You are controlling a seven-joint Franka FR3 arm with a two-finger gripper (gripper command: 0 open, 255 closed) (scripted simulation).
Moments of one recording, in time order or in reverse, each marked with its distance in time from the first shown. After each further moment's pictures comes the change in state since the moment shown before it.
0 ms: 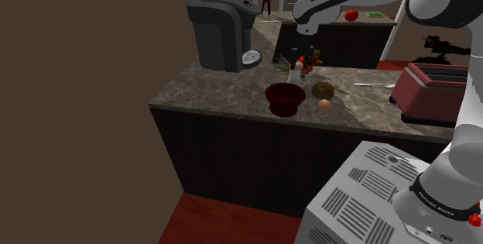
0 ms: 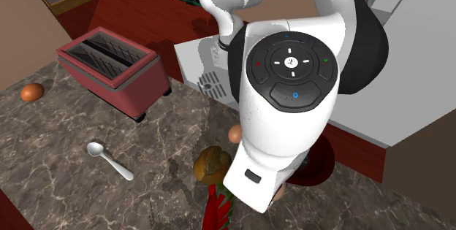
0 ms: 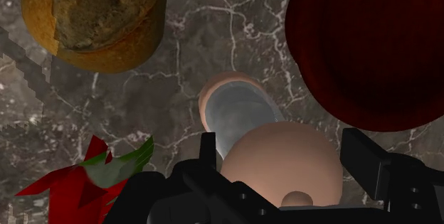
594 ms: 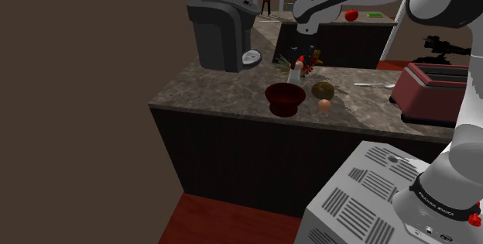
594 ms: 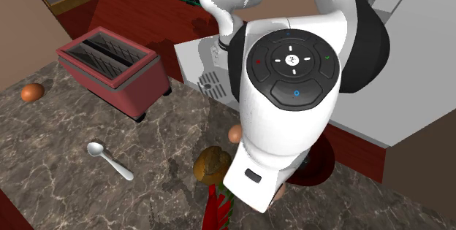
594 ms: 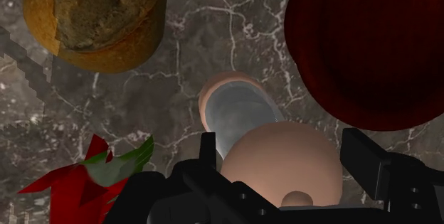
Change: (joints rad) arm 0.000 -0.002 0.000 0.003 -0.001 -0.005 0.001
